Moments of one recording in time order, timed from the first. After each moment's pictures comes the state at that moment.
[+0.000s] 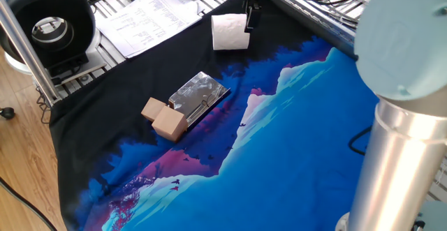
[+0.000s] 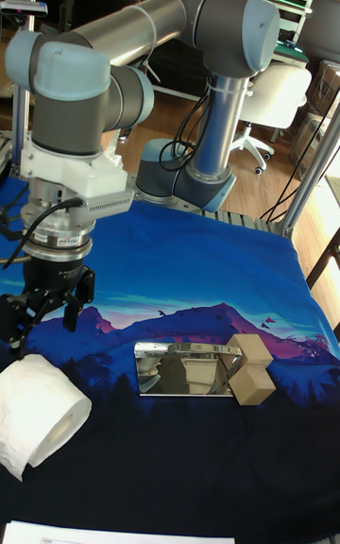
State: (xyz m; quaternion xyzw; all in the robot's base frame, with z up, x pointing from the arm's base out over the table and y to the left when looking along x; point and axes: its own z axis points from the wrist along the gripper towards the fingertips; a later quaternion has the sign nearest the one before) arm 0.675 -0.154 0.101 -0.44 0.89 -0.03 0.09
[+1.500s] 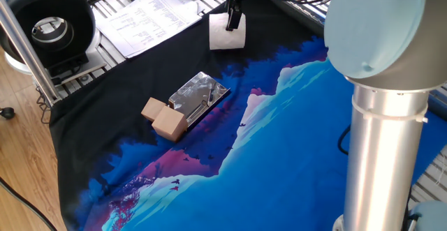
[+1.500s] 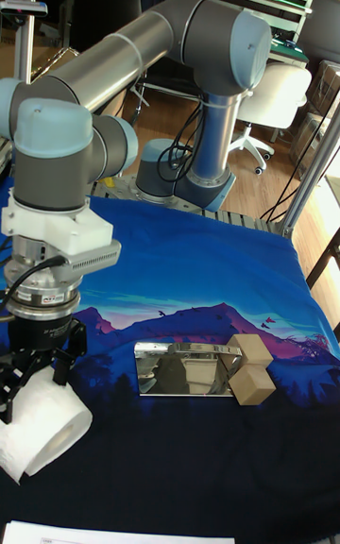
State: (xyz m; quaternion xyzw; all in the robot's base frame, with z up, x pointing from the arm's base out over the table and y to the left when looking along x) arm 0.734 -0.139 0.061 -0.42 0.90 -0.01 0.12
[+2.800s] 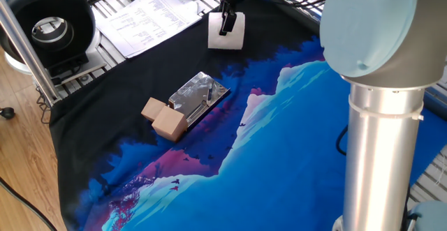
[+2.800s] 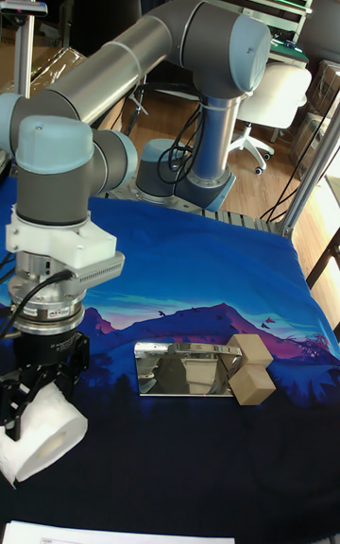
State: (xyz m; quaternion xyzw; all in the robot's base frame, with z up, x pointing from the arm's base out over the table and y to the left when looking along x) arm 0.749 -0.133 0.051 -0.45 0.88 -0.02 0.14
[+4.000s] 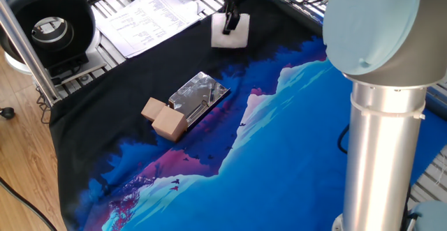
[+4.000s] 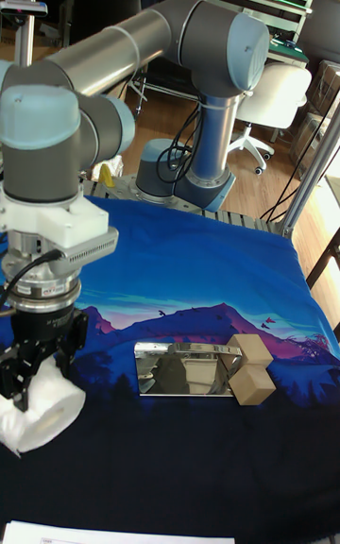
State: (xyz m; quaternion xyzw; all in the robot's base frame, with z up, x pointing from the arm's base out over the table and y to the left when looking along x) arm 0.715 -0.136 0.079 -0.44 0.89 0.02 0.09
